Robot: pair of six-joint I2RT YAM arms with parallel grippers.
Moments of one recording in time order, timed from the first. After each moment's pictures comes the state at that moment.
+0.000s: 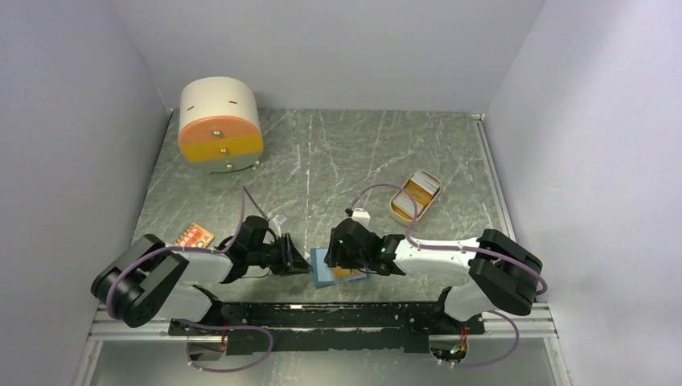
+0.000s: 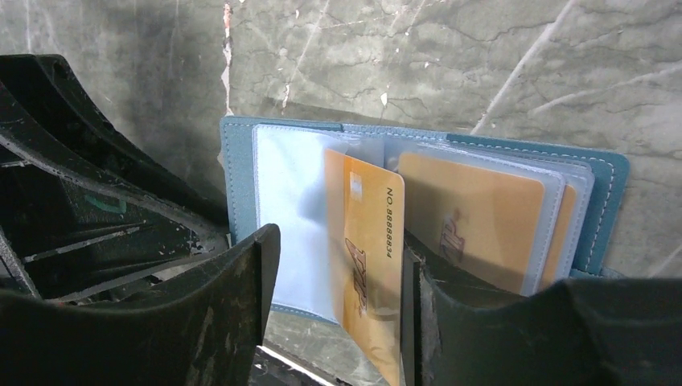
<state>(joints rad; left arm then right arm) -0.61 1.34 0.19 0.44 0.57 -1.00 1.06 1.43 0.62 -0.08 0.17 0.96</state>
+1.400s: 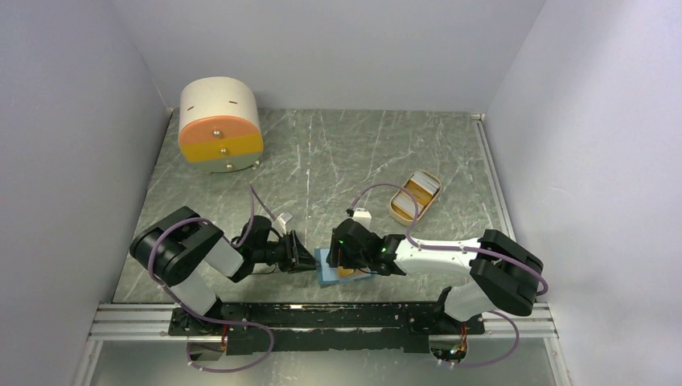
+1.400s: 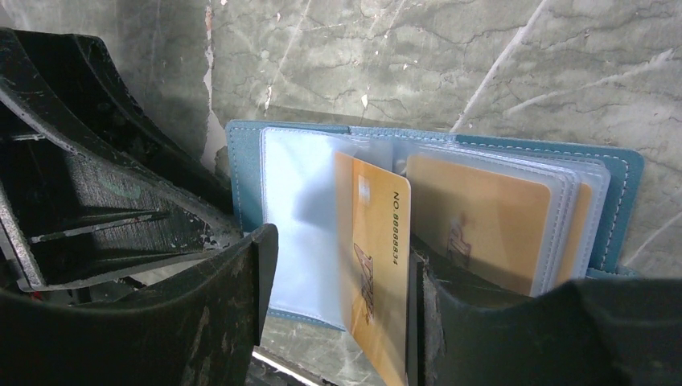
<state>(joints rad) -0.61 1.65 0.19 0.88 0.66 -1.11 1.06 1.42 0.62 -0.11 0.20 0.94</state>
